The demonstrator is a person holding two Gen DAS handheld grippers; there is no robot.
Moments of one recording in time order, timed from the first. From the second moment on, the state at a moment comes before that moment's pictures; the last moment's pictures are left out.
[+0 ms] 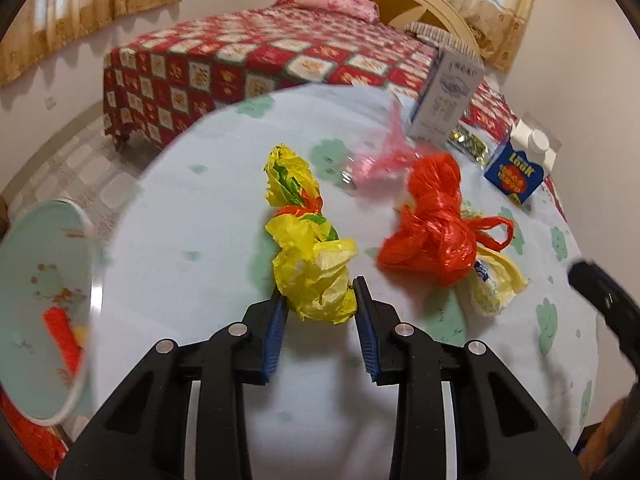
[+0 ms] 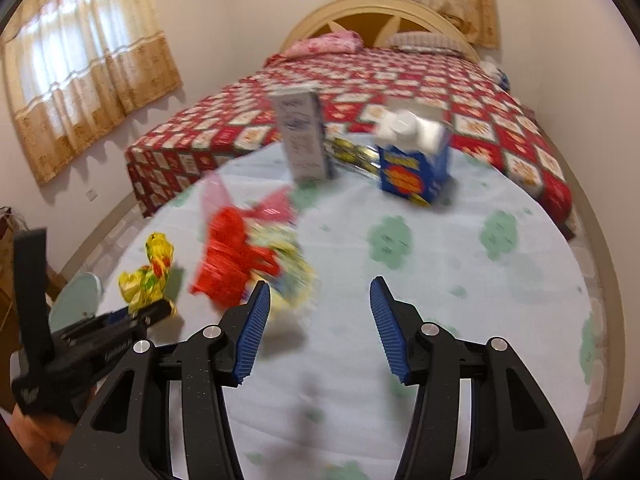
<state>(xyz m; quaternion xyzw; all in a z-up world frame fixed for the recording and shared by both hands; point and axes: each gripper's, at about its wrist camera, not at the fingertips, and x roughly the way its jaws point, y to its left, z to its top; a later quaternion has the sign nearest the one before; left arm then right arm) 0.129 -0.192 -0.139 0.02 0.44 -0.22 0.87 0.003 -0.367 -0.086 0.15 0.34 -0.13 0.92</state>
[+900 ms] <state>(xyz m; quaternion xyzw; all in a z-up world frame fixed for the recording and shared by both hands) 0.104 -0.091 -0.073 0.07 0.37 -0.14 0.92 0.075 -0.285 -0.095 0.11 0.37 -0.08 0.92</state>
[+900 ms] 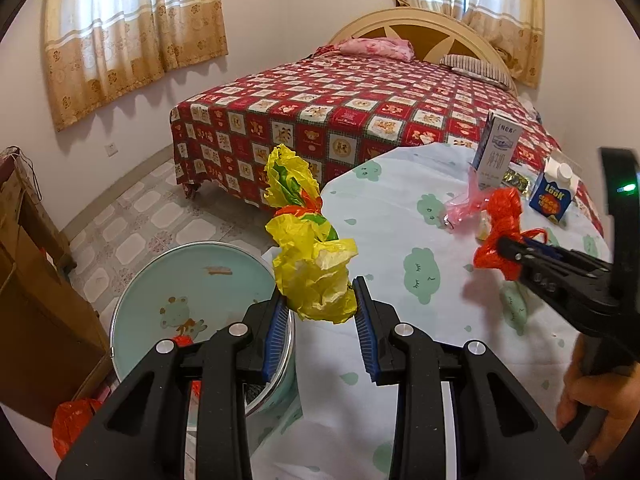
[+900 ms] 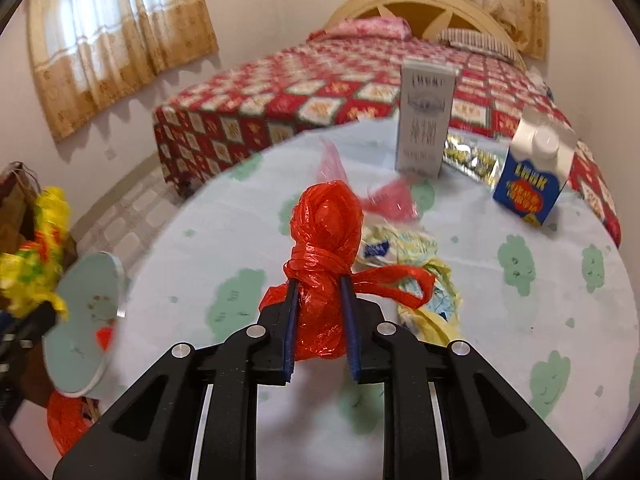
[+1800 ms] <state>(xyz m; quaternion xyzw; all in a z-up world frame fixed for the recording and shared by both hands) 0.060 0.025 -0.058 0.03 0.35 -0.08 0.93 0.017 -0.153 -0.044 0.07 0.33 0.02 0.94</state>
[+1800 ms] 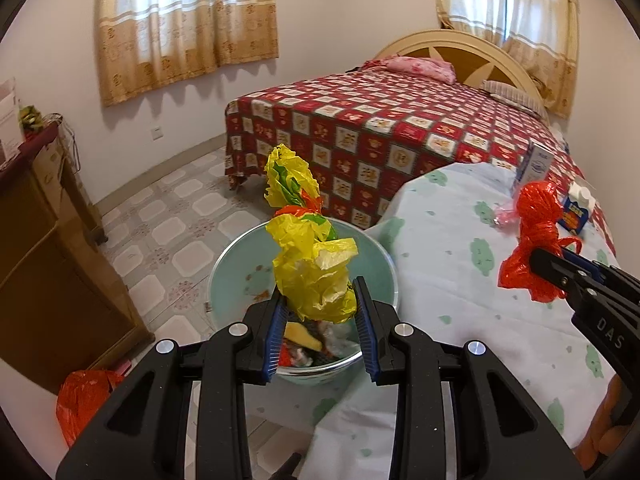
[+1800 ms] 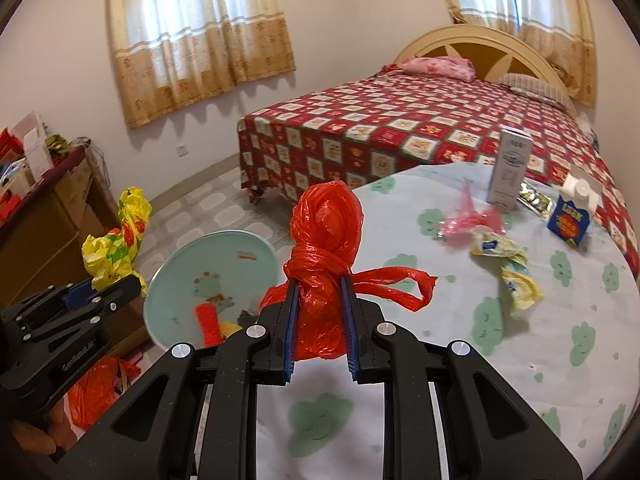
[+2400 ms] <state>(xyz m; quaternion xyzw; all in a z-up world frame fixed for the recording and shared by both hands) 0.072 0.086 -0.062 0.00 0.35 -0.03 0.93 0.034 -0.082 -0.043 0.04 0.33 0.08 0.94</state>
